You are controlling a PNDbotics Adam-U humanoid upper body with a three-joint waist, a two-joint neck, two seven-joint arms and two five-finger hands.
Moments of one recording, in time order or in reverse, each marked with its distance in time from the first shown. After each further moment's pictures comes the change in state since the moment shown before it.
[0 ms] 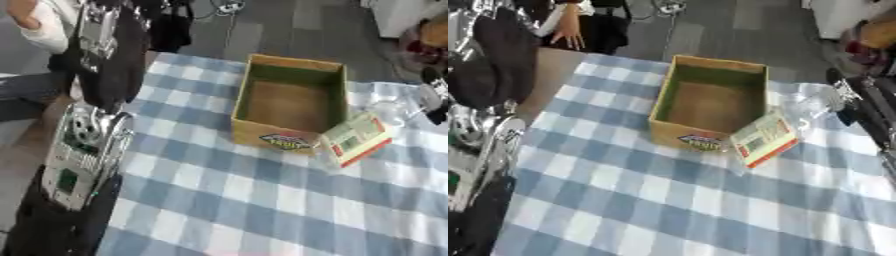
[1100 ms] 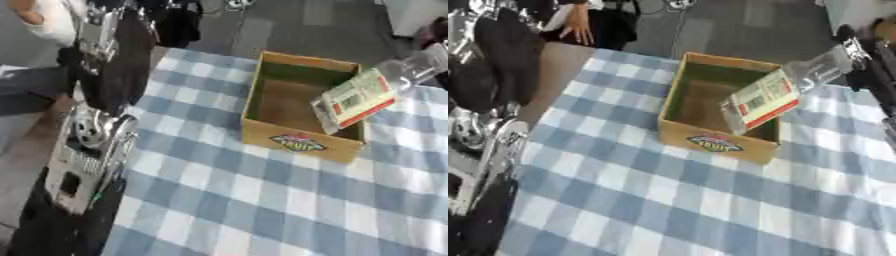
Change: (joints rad) left arm -0.046 -0.028 -0.012 0.000 0.014 -0.004 -0.010; right arm -0.115 -0.010 0.009 0.082 0.027 -0.006 -0.096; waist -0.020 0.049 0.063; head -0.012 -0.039
